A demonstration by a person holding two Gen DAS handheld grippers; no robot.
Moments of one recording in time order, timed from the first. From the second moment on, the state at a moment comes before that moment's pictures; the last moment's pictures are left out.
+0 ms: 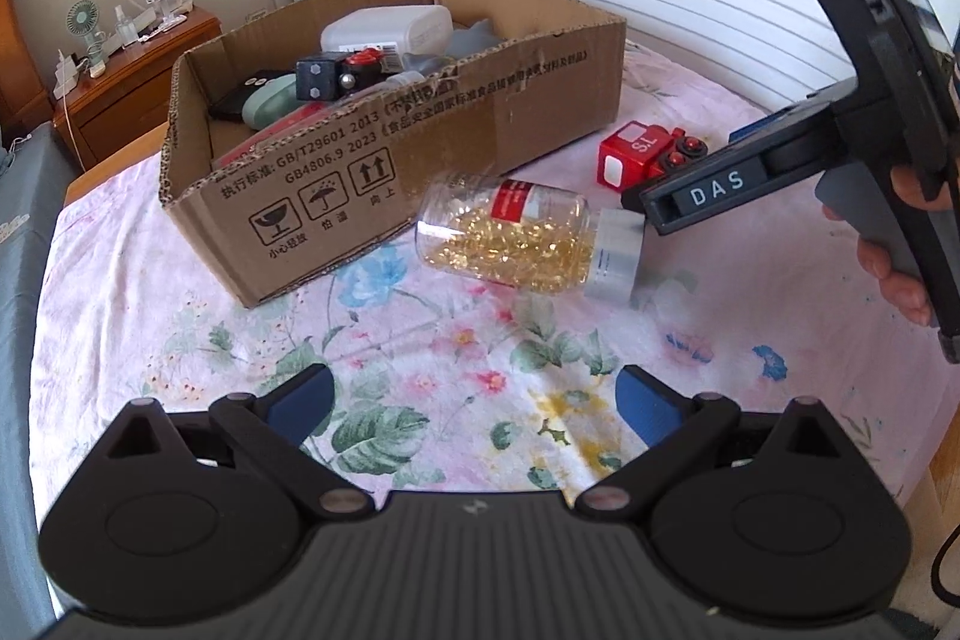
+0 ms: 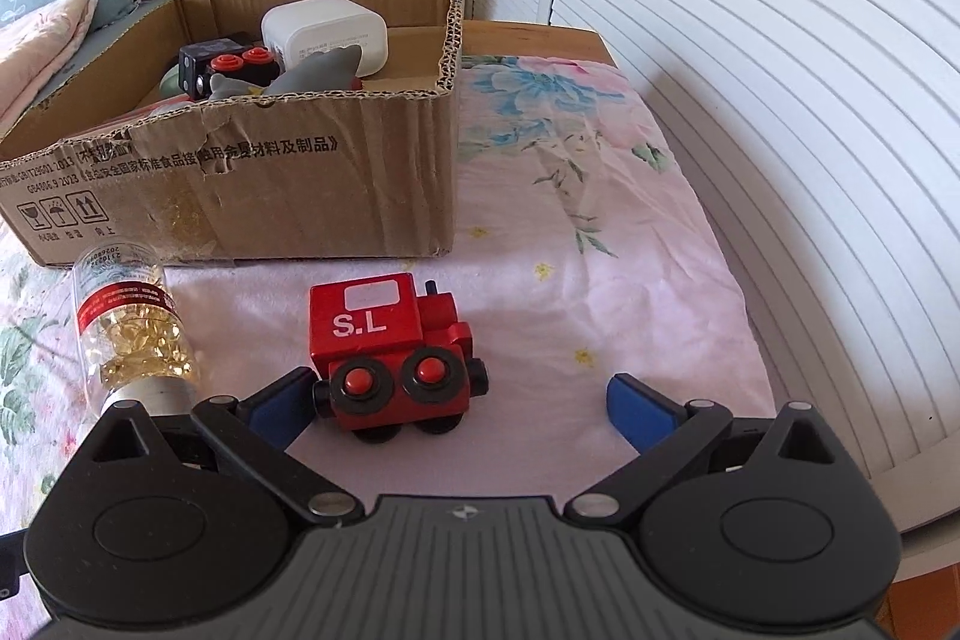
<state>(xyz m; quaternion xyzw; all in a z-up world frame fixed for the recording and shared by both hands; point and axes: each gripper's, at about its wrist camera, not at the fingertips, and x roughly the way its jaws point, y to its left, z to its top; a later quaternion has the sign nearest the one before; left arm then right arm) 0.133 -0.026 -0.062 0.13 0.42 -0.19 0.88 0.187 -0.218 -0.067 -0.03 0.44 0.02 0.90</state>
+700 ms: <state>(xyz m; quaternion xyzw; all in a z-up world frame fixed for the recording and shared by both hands) 0.165 -0.040 -0.081 0.10 0.43 -0.22 0.87 0.174 -0.225 -0.068 -0.05 0.43 0.07 0.90</state>
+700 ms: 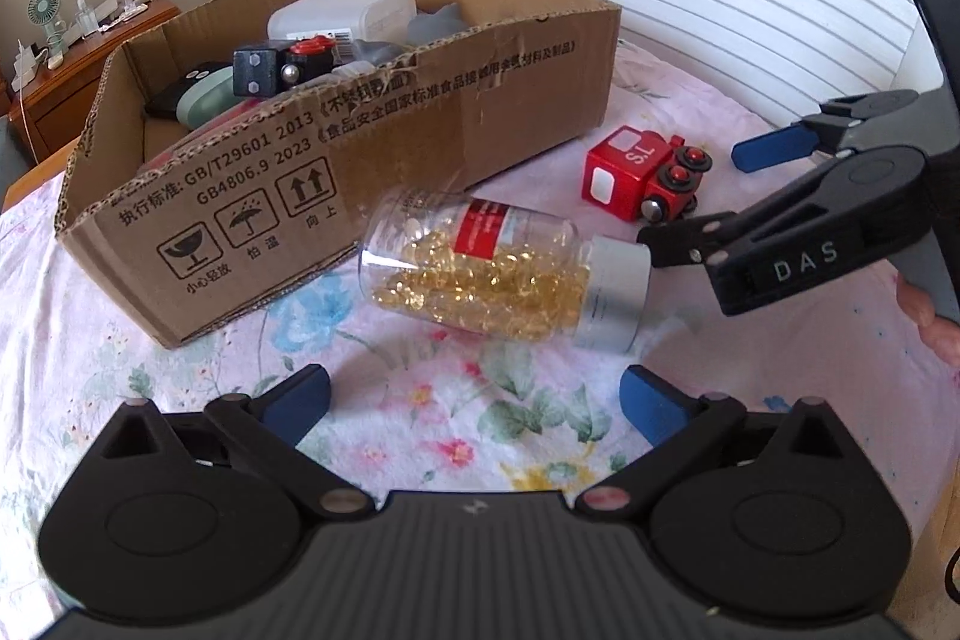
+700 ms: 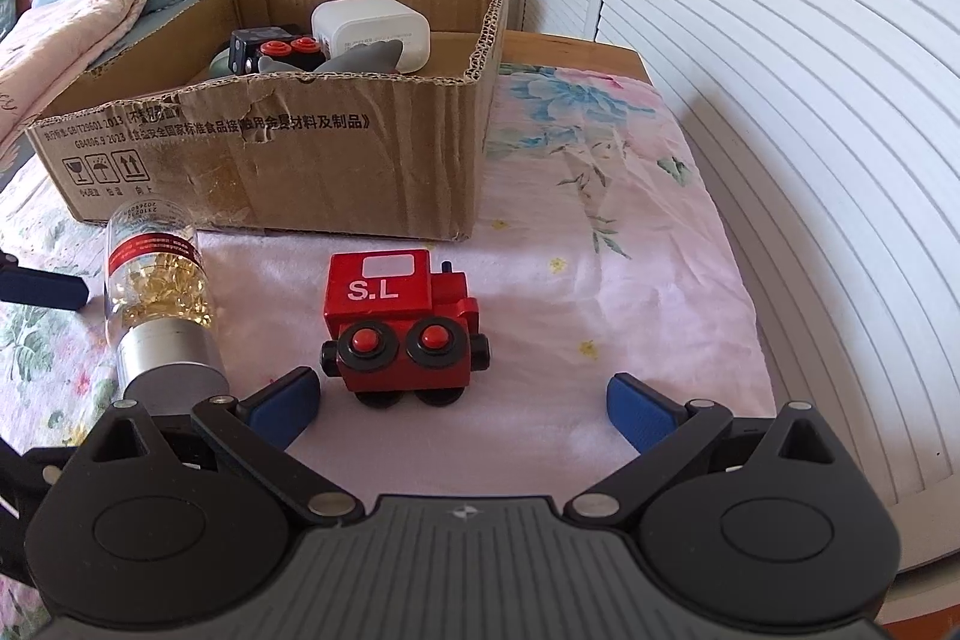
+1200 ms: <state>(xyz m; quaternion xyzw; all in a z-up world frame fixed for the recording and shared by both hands) 0.182 -0.059 -0.072 0.12 0.40 -0.25 0.88 0.166 -0.235 -0.068 -0.06 0.42 0.09 0.90</state>
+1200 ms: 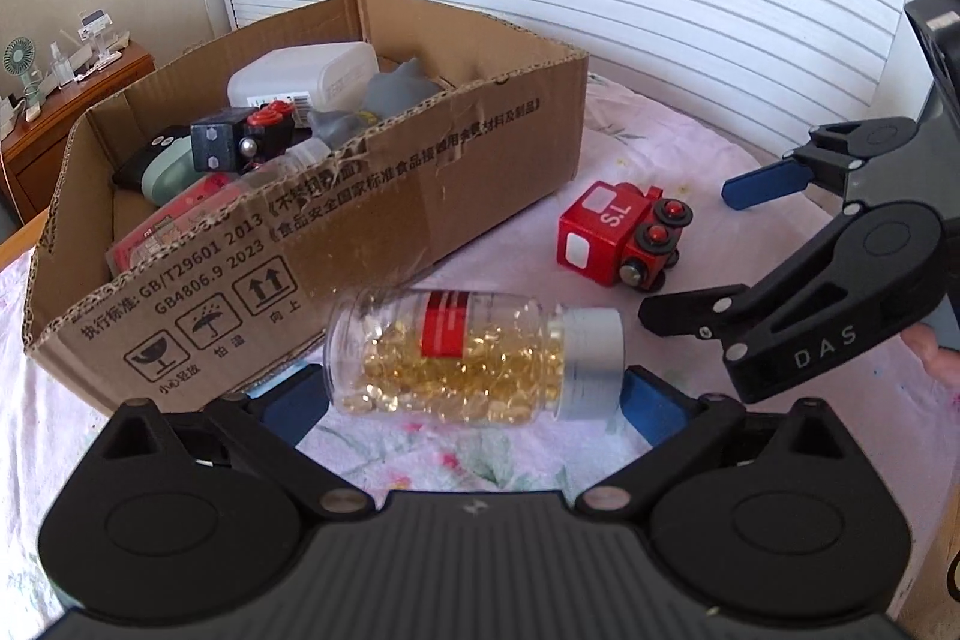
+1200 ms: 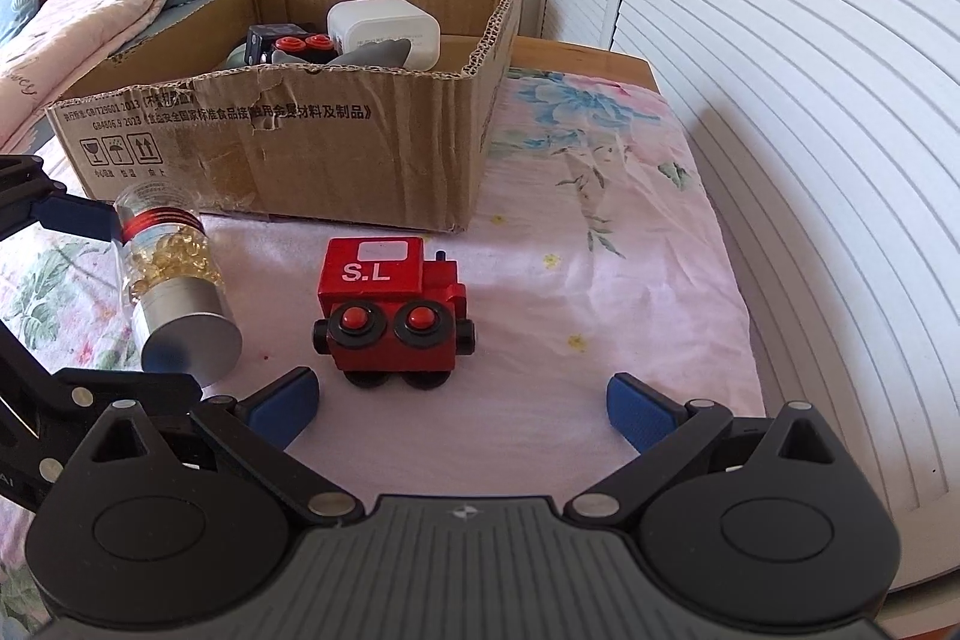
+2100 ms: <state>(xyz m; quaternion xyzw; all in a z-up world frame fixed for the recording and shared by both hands) 0.133 -0.013 -0.005 0.08 0.43 -0.10 0.89 0.160 -0.240 -0.071 -0.05 0.40 0.08 0.91</state>
